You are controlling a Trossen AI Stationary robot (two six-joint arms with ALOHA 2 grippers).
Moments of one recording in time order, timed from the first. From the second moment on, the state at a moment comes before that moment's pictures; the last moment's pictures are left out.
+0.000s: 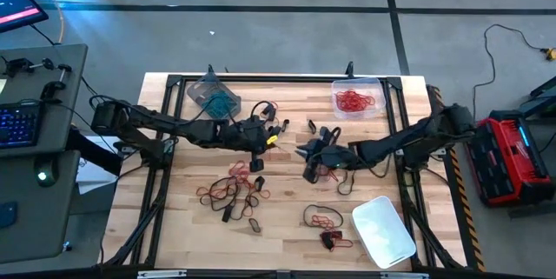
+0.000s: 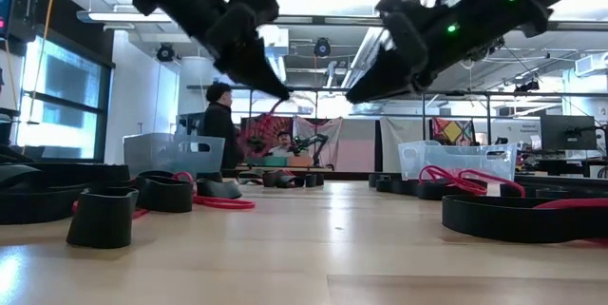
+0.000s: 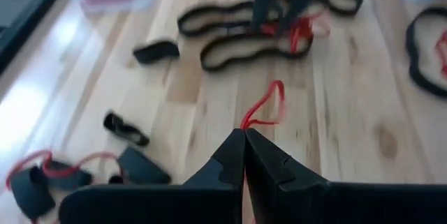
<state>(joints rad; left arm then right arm) 0.01 1.51 0.86 -0.02 -0.15 0.00 0.17 1.54 0.69 0.32 0.49 0.22</state>
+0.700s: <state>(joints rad) -0.04 1.51 0.89 0.03 -0.17 0.02 0.17 1.70 0.88 0.30 0.50 0.15</state>
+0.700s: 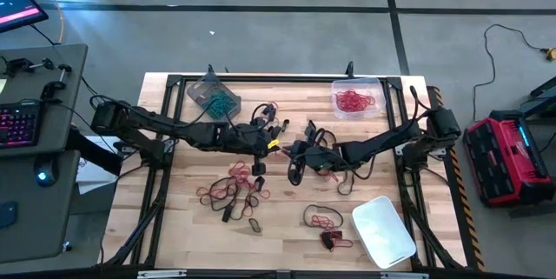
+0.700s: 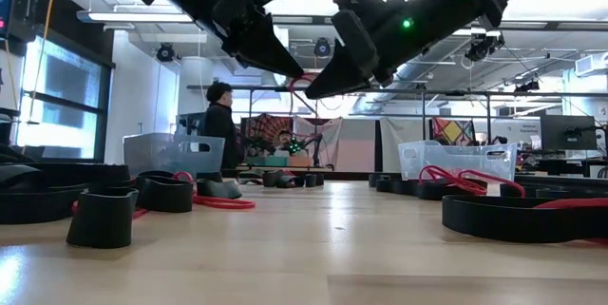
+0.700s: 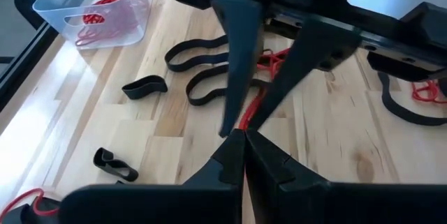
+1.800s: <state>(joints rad) 0.01 1.51 0.70 0.28 -0.02 0.03 -0.17 1.27 0.88 -0.53 0.83 0.25</state>
